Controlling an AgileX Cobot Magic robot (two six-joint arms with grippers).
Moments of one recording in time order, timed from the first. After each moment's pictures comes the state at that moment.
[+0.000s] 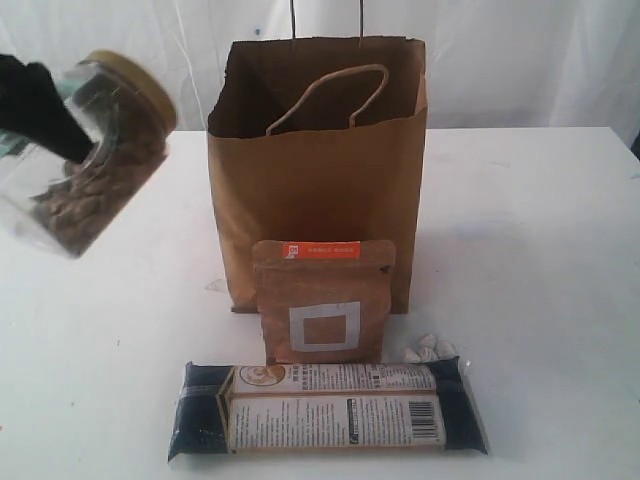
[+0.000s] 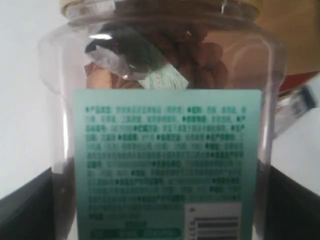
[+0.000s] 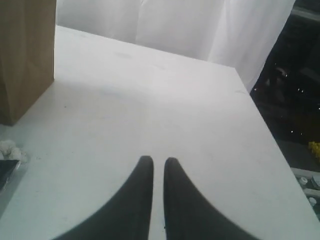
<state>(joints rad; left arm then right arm) -0.07 1.44 -1.45 -0.52 1.31 0.54 0.02 0.01 0.00 -0.02 0.31 -0.16</state>
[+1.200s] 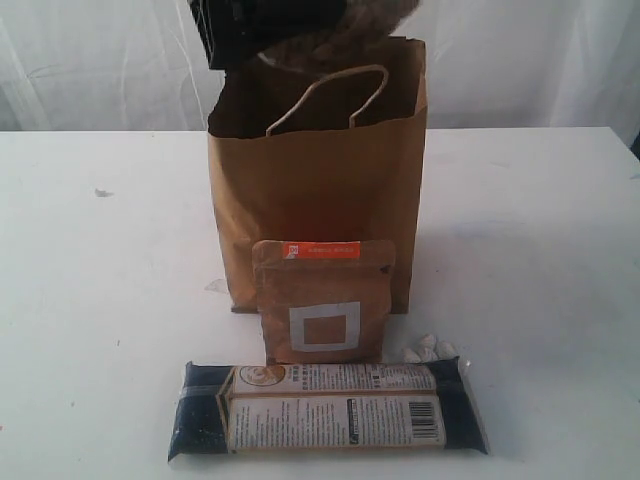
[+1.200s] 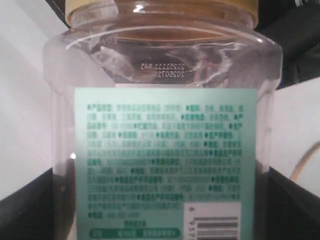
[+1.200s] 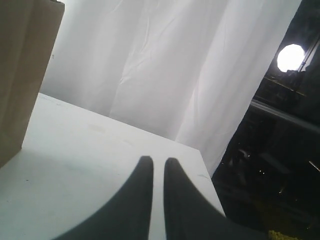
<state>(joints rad) -0.41 1.54 -1.45 -1.41 0.82 2.09 0.02 0.01 0.00 -0.02 0.02 -0.32</state>
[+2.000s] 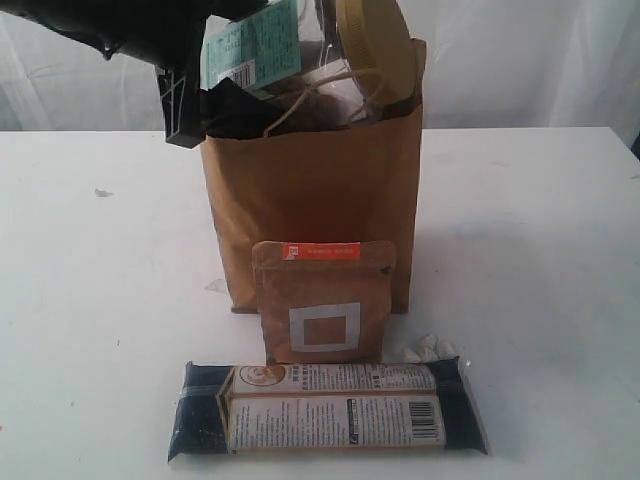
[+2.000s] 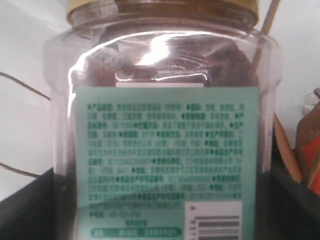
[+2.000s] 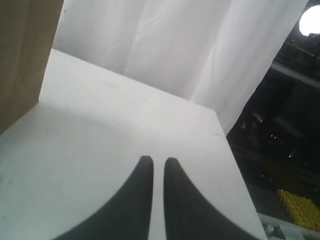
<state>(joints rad) -0.42 1.56 -1.45 -0.90 0.80 1.83 0.02 0.01 0.00 -0.02 0.19 -0.32</state>
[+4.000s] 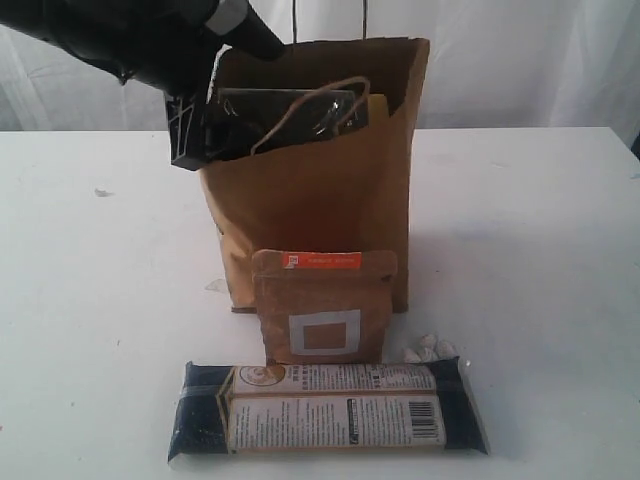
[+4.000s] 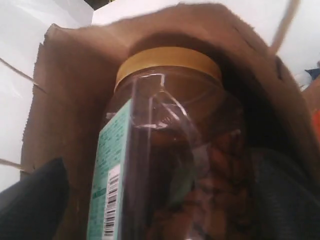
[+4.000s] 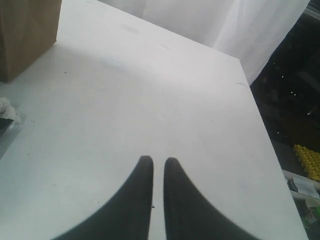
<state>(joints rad) -0.42 1.62 -1.45 -0.85 0.82 1.81 0.02 0.01 0.00 -0.02 0.37 -0.31</state>
